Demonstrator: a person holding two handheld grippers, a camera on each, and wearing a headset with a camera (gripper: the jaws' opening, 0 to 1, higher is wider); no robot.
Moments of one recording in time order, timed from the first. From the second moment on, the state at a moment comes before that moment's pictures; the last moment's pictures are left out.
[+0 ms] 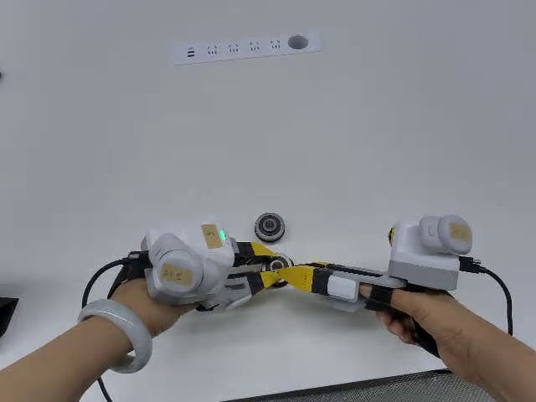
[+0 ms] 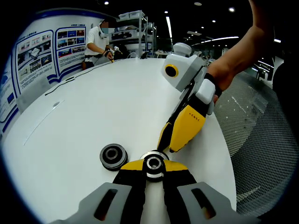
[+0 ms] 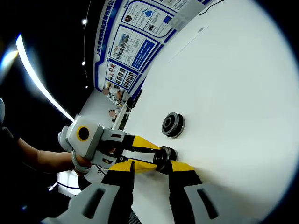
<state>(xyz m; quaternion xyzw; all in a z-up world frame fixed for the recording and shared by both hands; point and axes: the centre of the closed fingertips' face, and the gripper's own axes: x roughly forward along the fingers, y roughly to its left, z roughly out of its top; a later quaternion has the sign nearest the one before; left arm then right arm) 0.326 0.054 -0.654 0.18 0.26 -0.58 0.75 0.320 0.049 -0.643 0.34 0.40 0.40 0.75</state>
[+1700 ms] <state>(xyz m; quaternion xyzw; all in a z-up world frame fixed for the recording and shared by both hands) 0.326 0.054 -0.654 0.17 0.26 -0.57 0.76 0.328 0.041 -0.658 0.30 0.41 0.37 0.78</state>
